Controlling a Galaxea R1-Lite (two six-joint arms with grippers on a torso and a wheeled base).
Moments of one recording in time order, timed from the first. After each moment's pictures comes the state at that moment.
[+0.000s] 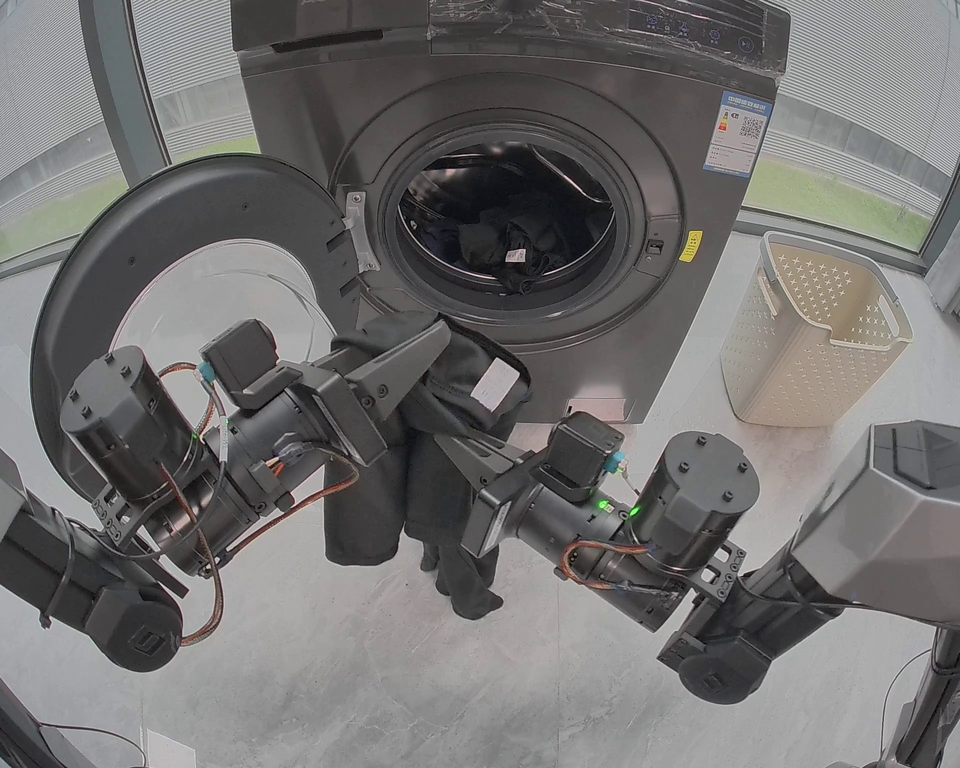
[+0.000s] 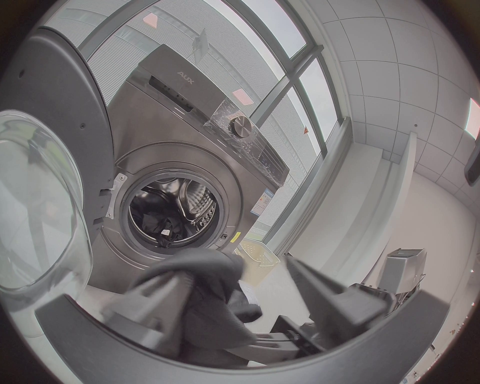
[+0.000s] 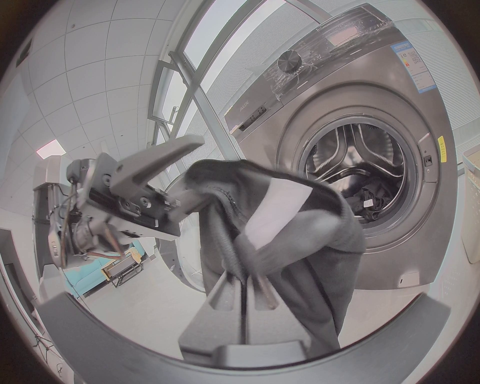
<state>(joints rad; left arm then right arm) -0.56 1.73 -0.59 -1.44 -0.21 -0.36 0.85 2.11 -0.83 -1.53 0.00 0.15</state>
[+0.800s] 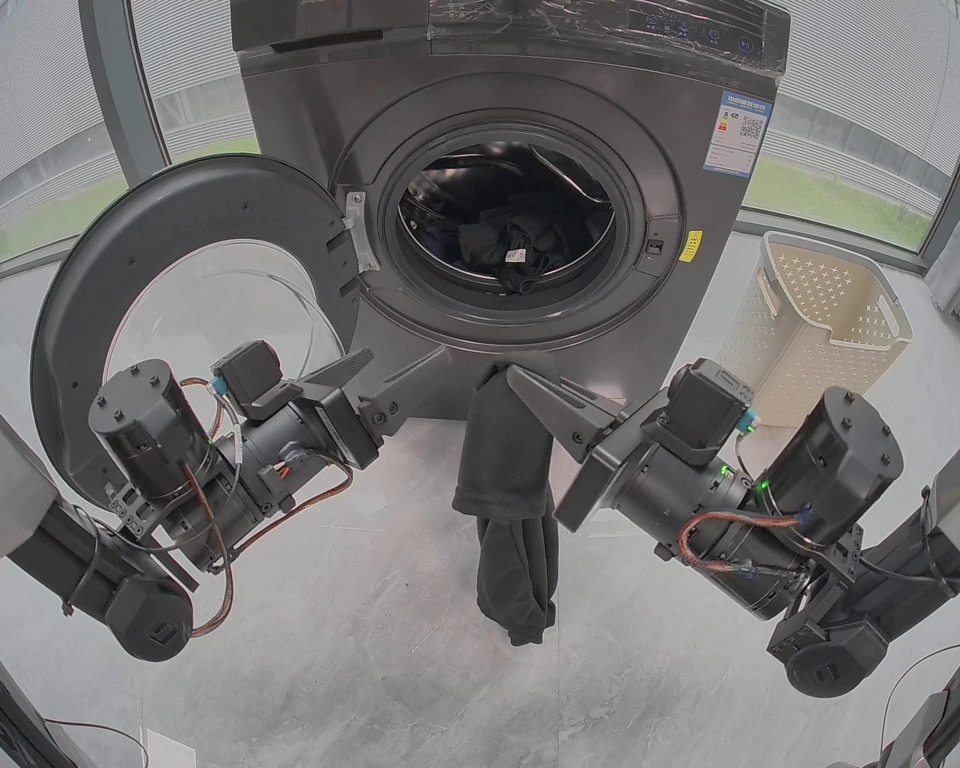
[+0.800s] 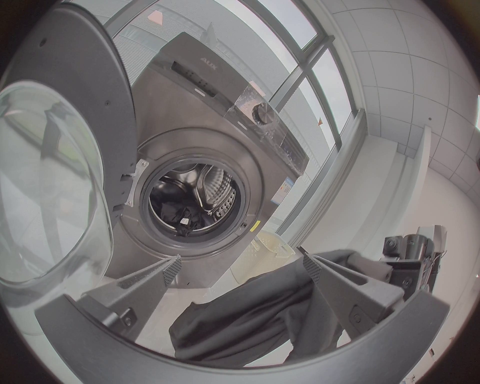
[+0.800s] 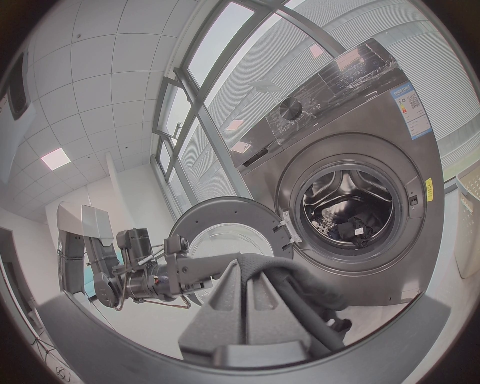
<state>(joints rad) -0.50 1.79 -0.58 -1.45 -0.21 -0.36 0.84 1.85 -0.66 -1.52 0.01 0.15</state>
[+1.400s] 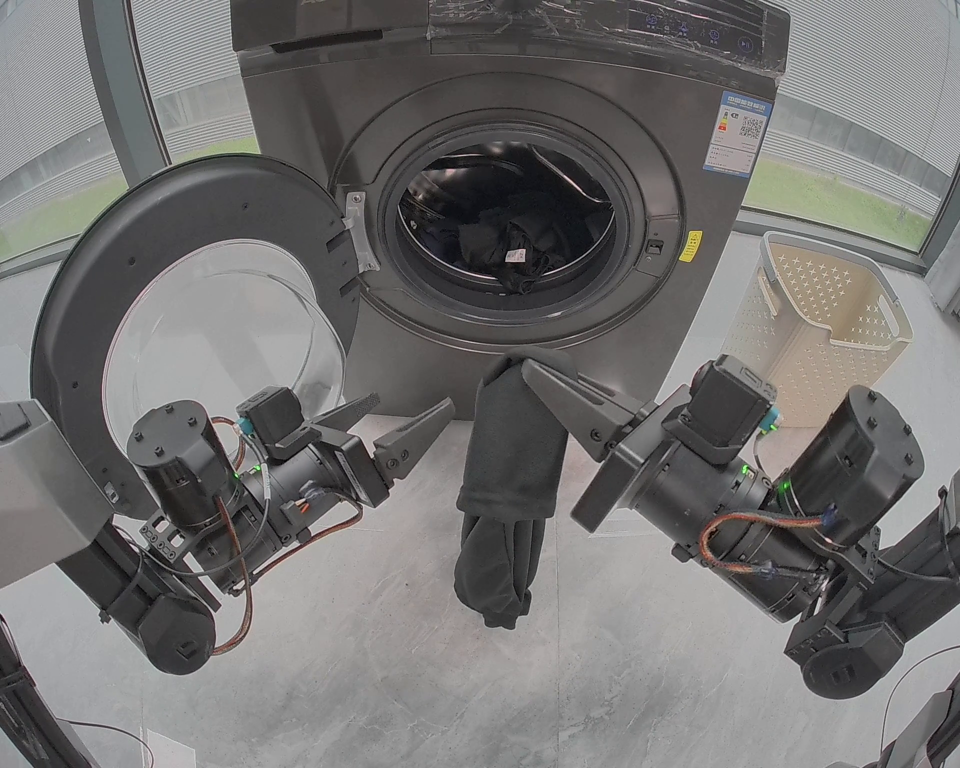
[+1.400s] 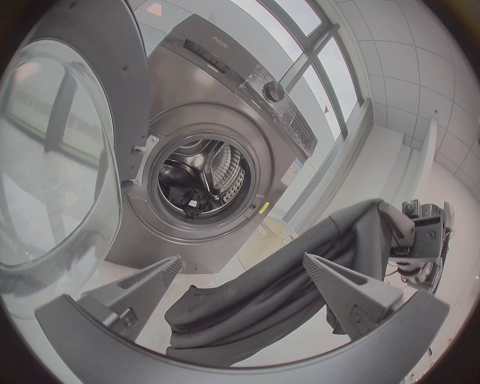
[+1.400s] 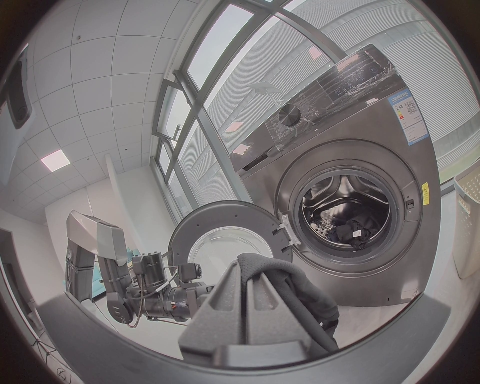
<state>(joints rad) -0.48 1.91 -0.53 -1.53 -0.22 -0.34 0.84 1.81 -0.63 -1.51 0.00 0.16</state>
